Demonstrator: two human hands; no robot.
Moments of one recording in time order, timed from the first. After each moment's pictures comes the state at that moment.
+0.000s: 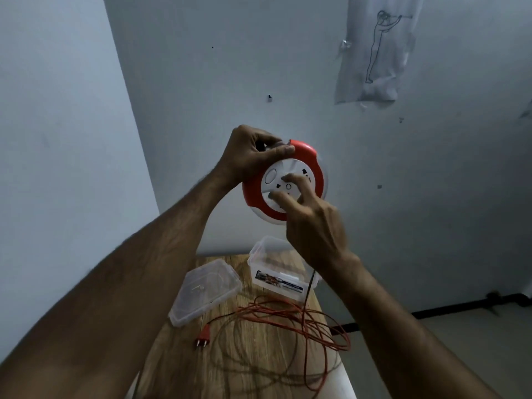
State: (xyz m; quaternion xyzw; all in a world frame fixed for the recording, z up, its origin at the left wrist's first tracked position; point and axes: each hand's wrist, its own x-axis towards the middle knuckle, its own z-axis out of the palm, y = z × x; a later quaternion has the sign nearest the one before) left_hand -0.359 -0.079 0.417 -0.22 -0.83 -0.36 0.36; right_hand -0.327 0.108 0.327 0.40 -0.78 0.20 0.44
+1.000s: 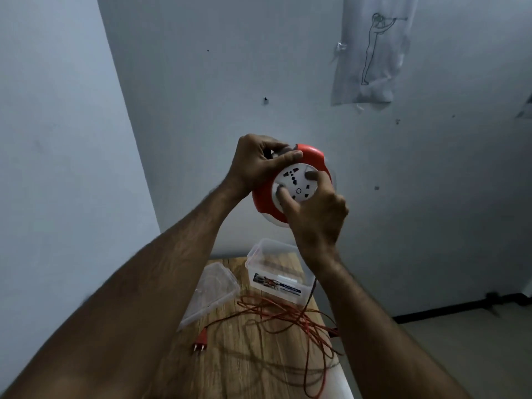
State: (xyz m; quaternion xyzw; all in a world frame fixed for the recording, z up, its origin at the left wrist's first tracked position) left_hand -0.368 -0.057 0.405 -0.22 -0.81 -0.38 0.39; right_hand -0.331 0.090 0.341 0.12 -0.77 0.48 0.40
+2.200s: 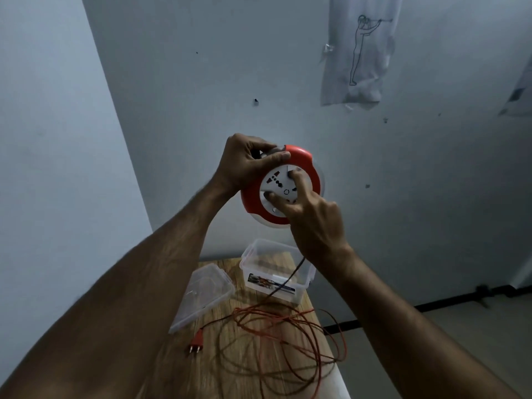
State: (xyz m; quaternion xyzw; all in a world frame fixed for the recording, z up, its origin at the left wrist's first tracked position) left_hand -0.367 -0.062 0.409 -0.25 -0.81 -0.39 0.37; right_hand -0.336 0.127 0.338 0.34 -0.85 0.03 0.41
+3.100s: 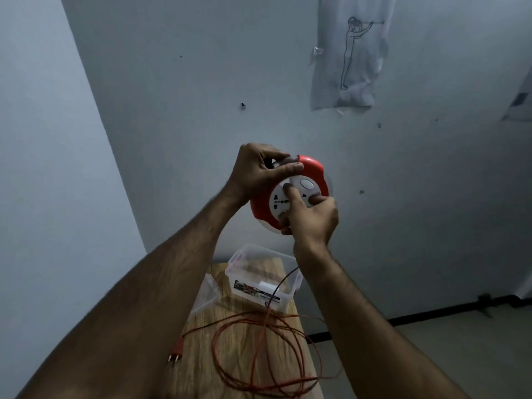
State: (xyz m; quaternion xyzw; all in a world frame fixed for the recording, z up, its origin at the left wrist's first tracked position) left_hand -0.401 -0.001 0.405 -0.23 -0.82 -0.37 0.38; right_hand -0.360 0.135 0.354 -0.05 -0.65 0.75 0.13
